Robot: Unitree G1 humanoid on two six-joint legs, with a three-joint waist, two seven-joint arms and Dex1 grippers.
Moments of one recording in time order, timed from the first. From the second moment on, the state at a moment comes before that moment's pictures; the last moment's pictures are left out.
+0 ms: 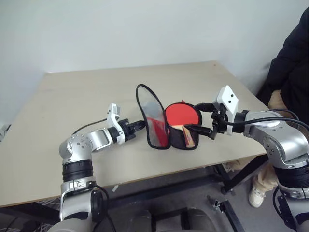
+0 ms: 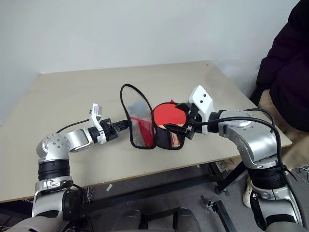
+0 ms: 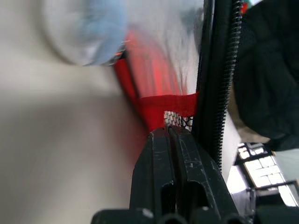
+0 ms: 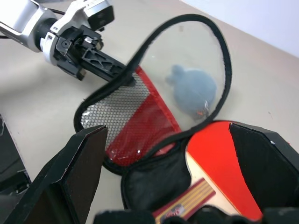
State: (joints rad) left arm -0.59 0.31 0.37 0.20 -0.86 1.25 -0.37; right arm -0.56 -0.62 0.09 -0.33 0.42 0.79 0.83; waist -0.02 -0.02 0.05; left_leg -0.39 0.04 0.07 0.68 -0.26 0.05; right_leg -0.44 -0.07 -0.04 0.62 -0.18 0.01
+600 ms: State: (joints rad) left arm -0.63 0.12 0.24 0.19 -0.82 1.23 -0.32; right arm -0.60 -0.66 0.09 -0.29 0.43 0.79 0.85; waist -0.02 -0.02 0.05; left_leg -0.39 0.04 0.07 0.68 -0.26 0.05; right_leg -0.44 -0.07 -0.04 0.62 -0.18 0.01
